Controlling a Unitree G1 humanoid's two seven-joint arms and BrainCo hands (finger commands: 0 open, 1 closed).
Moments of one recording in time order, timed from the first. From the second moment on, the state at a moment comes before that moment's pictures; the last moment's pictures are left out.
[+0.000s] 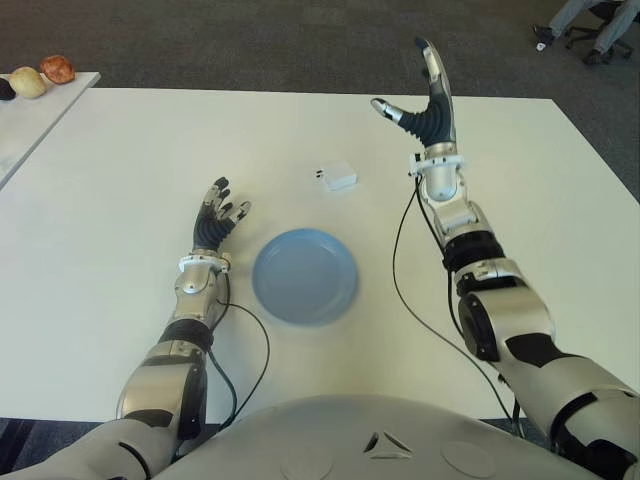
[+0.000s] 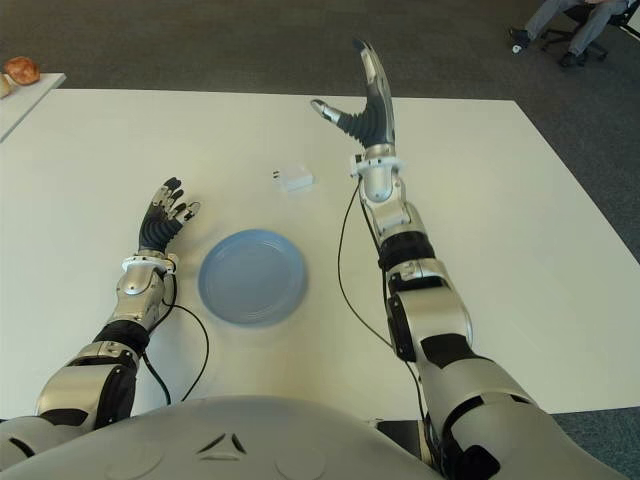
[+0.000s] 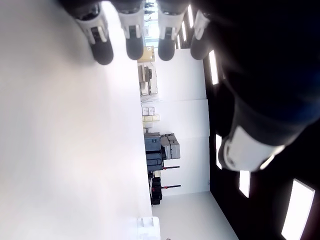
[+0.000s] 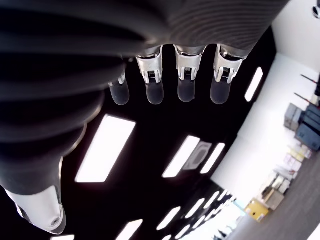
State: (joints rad) left arm -0.26 0.16 0.14 1.00 -0.06 -0.60 -0.07; right arm -0.82 -0.23 0.10 0.85 -0.47 -0.53 -0.35
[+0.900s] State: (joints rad) left arm -0.26 0.15 0.14 1.00 -0.05 -0.60 -0.06; right arm -1.06 -0.32 0.63 1.30 -0.91 -0.48 -0.40
